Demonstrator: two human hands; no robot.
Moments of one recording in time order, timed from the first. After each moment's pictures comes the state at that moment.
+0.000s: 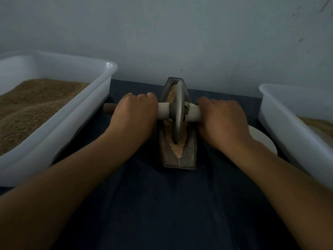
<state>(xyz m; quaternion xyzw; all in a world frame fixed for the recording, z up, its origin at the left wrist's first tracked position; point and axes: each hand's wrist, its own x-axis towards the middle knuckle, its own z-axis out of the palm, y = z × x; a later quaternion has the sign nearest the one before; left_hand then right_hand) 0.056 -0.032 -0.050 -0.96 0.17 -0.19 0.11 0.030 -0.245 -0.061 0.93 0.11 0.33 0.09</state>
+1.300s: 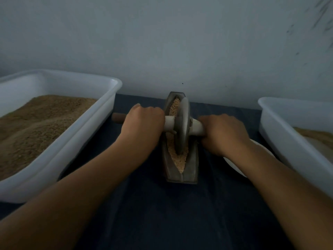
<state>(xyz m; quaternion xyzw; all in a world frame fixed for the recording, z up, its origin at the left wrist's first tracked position) 0.062 -0.043 -0.033 -0.96 0.19 -0.15 0.13 0.039 -0.245 -0.043 0.99 0.04 0.14 0.04</state>
